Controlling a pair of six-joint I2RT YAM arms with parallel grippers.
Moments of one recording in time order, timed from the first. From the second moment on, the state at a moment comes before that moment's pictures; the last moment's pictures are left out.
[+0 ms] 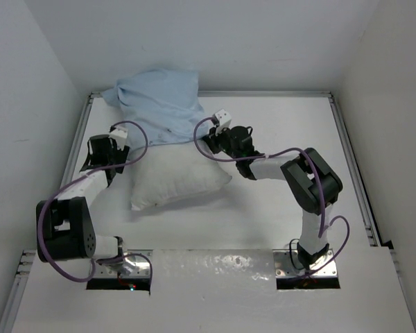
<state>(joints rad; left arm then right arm) 0.12 1.34 0.67 -0.02 -0.15 0.45 0.58 1.92 0.97 0.77 -0.13 0.04</state>
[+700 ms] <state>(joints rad) 0.12 1.51 0.68 0.20 0.14 0.45 0.58 1.88 0.91 0.79 -0.12 0.02</state>
